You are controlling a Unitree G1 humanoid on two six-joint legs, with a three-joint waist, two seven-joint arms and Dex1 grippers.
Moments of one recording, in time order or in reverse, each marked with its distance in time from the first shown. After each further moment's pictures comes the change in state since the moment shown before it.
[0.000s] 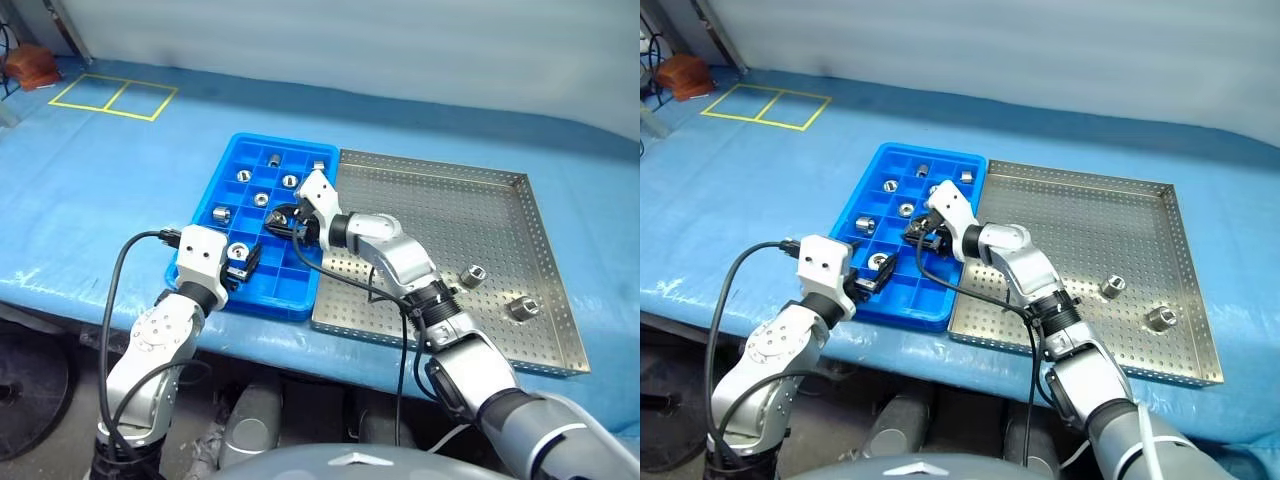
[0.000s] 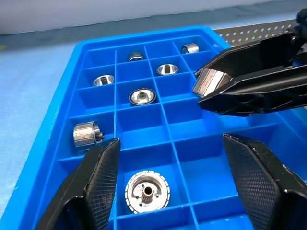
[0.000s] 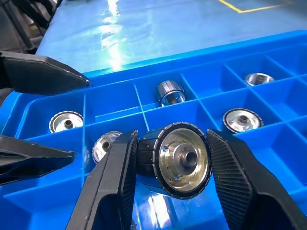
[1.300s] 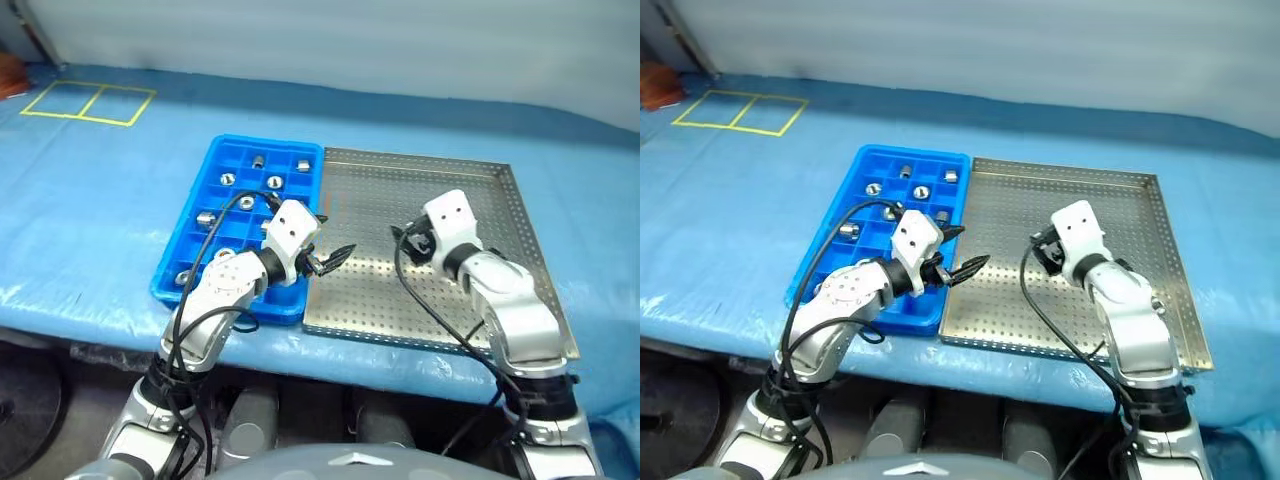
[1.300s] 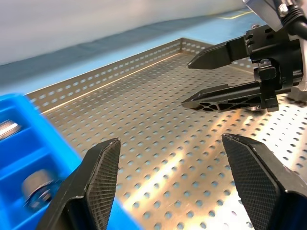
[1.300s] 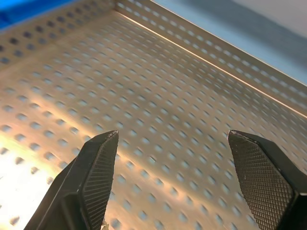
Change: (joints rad) left arm -0.384 -0.028 -0.295 0.320 -0.051 -0.099 -0.347; right arm 0.577 -0.308 -0.355 -0.914 -0.184 0.550 -0.414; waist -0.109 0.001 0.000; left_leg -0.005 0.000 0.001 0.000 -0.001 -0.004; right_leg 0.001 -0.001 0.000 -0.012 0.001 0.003
